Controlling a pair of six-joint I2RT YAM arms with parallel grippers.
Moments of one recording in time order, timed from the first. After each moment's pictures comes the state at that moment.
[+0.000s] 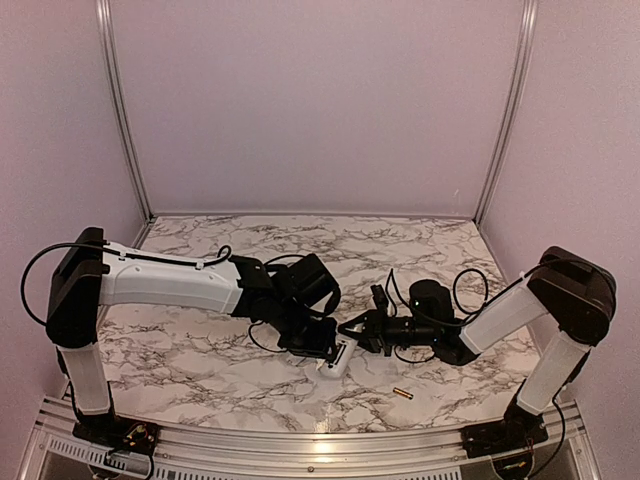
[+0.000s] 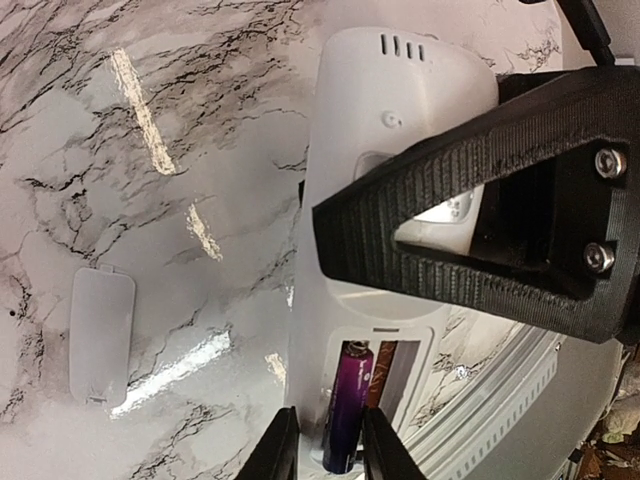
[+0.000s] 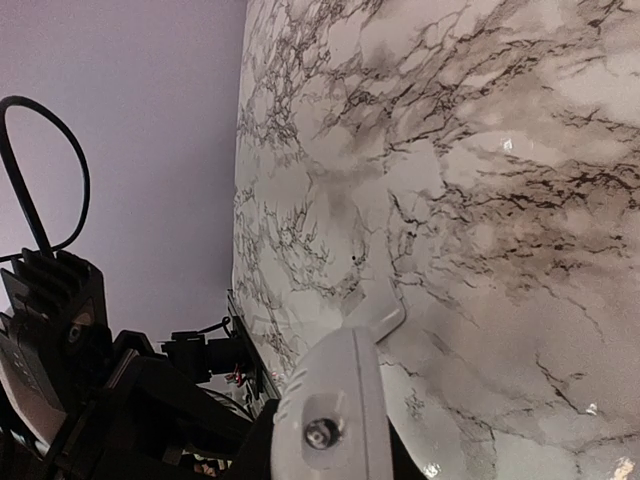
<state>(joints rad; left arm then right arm) -1.11 1.91 1.40 -0.54 0.17 -0.77 0.76 1.69 0.48 0.84 -0.51 1.24</state>
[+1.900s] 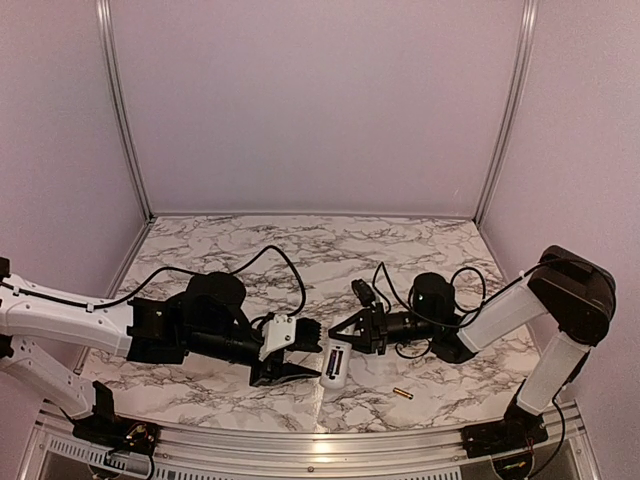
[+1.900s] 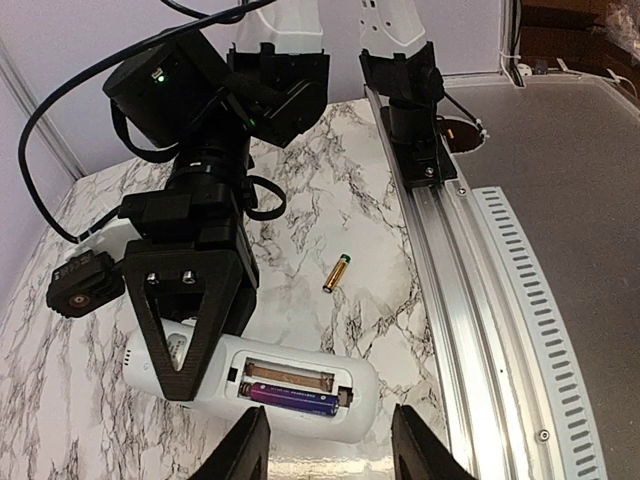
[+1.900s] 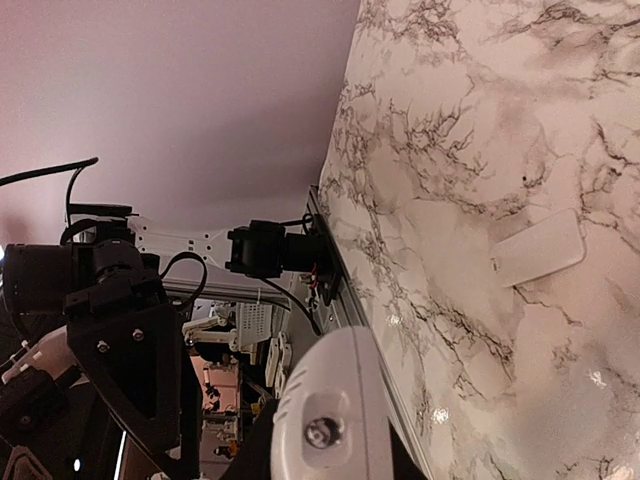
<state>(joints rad) -1.20 1.34 0.78 0.14 0.29 0.33 0.78 1.69 0.51 1.00 -0.82 1.23</state>
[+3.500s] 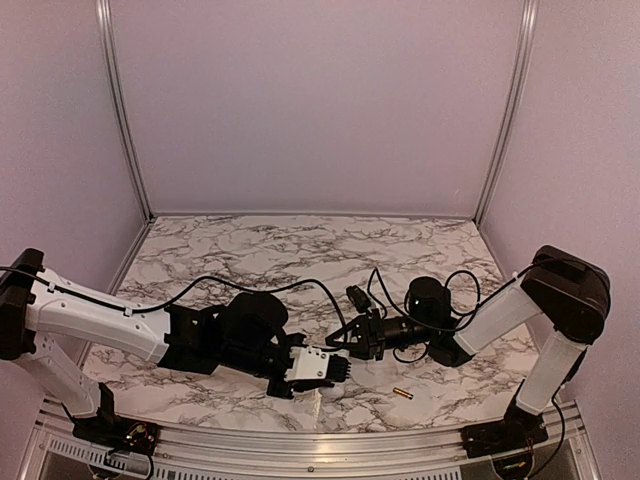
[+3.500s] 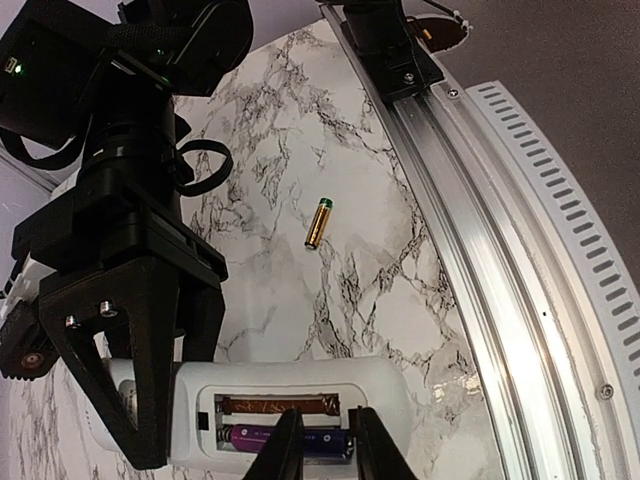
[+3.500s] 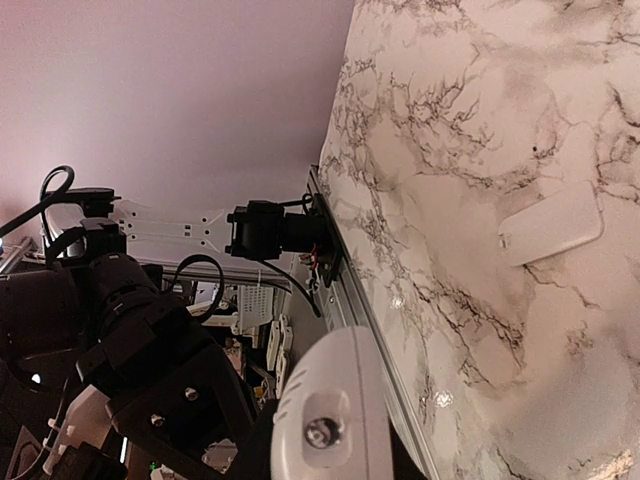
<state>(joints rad) -1.27 1.54 0.88 0.05 0.19 0.57 0.80 1.72 0.51 1.02 -0.85 1.24</state>
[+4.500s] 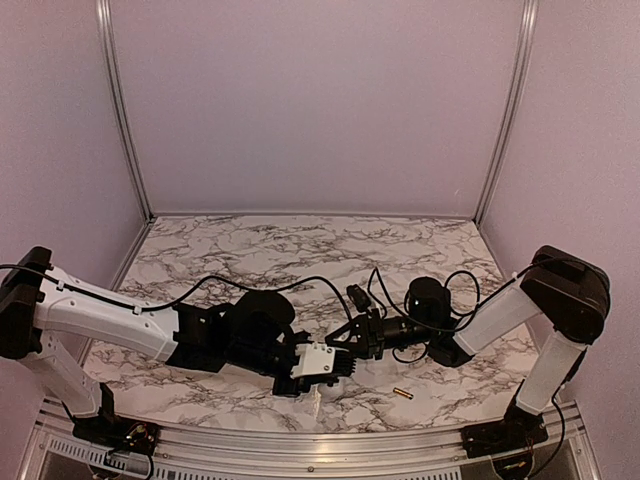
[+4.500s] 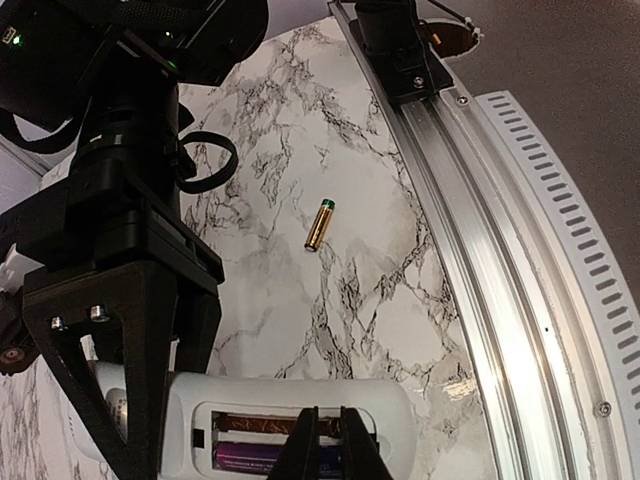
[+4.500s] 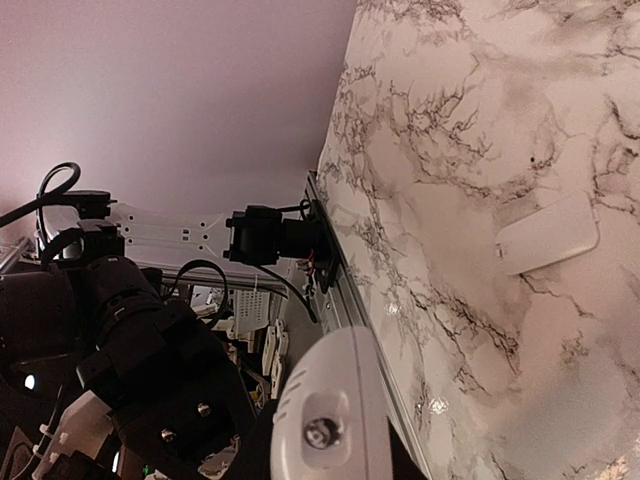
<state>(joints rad) -1.25 1.58 0.91 0.05 0.20 0.51 0.81 1.72 0.51 1.02 -0.84 1.23</state>
